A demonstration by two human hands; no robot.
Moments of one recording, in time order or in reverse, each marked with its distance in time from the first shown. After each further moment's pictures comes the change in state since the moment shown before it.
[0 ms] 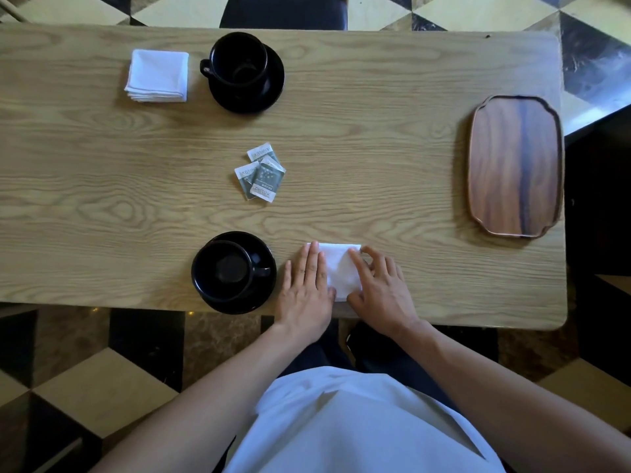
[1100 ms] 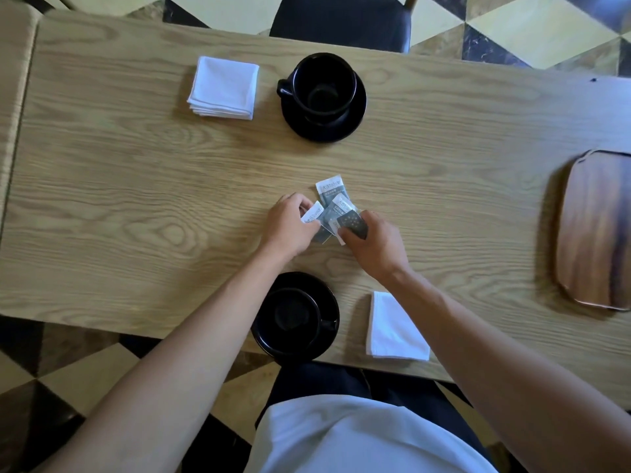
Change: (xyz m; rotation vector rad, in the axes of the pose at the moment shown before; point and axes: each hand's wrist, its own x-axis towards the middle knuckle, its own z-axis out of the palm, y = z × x) left_hand 0.136 -0.183 -0.115 -0.787 0.205 -0.360; right_hand 0.195 -0.117 -0.026 0.457 0.015 0.213
